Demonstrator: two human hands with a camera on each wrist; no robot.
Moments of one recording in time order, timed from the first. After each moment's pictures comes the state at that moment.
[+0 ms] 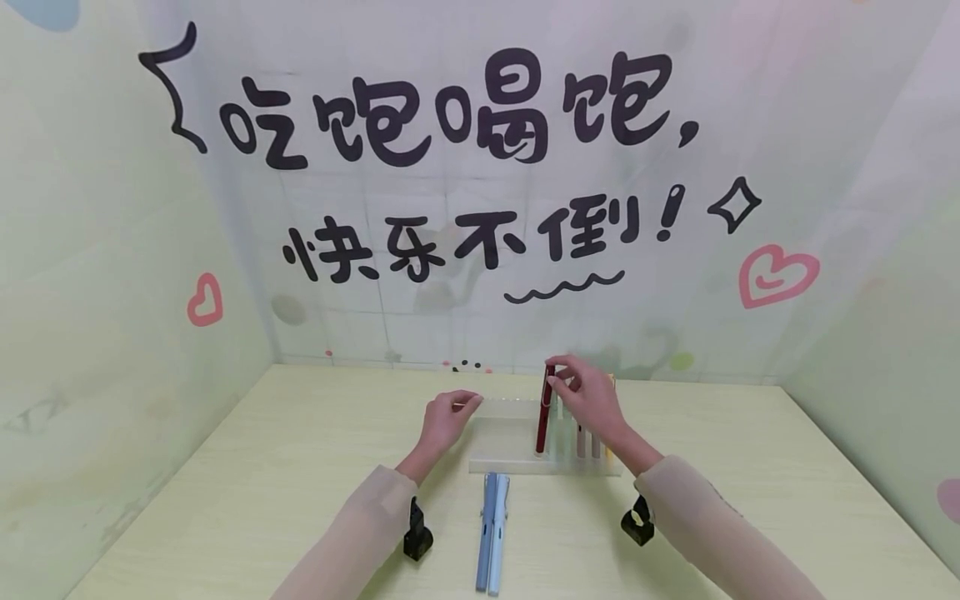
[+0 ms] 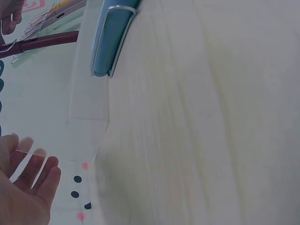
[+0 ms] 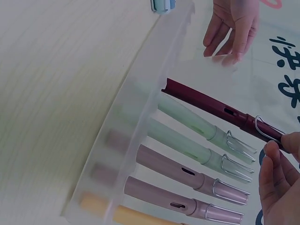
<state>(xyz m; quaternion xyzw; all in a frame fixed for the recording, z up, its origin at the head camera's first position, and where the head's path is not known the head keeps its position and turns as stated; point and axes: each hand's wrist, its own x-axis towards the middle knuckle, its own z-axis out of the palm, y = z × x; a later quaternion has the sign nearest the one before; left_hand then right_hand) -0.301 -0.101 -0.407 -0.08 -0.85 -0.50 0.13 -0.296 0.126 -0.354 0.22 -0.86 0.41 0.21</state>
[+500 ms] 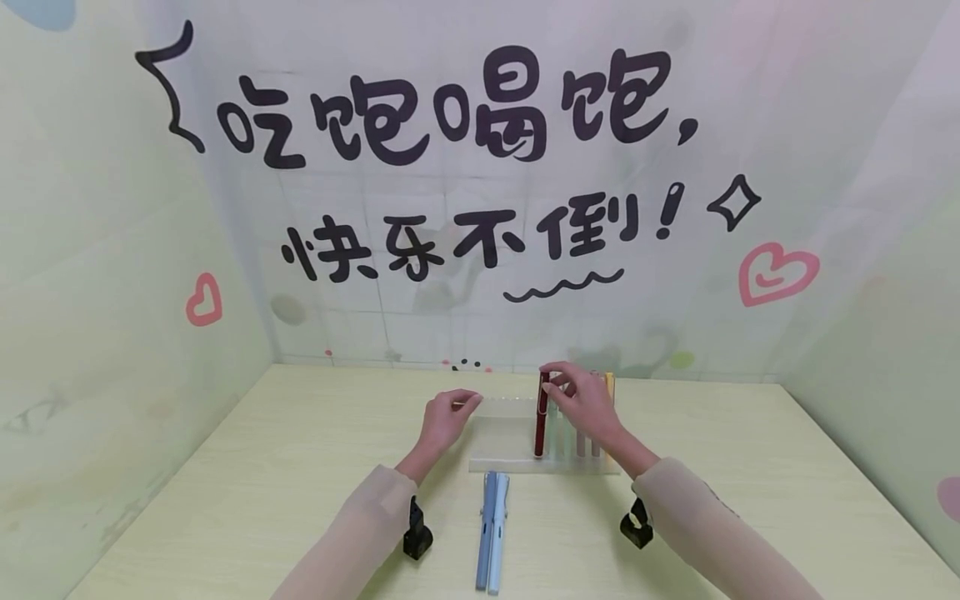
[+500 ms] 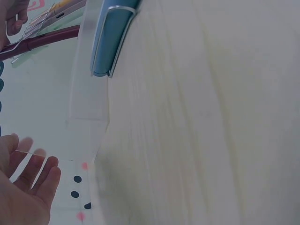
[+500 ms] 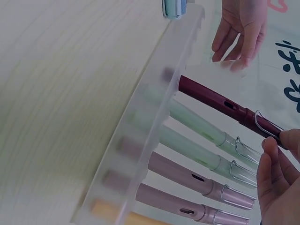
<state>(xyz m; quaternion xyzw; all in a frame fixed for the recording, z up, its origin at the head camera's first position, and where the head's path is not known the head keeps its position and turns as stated) -0.305 -0.101 -0.410 -0.08 -0.86 -0.49 0.13 -0.295 0.124 -0.361 0.24 -0.86 0.41 0.19</state>
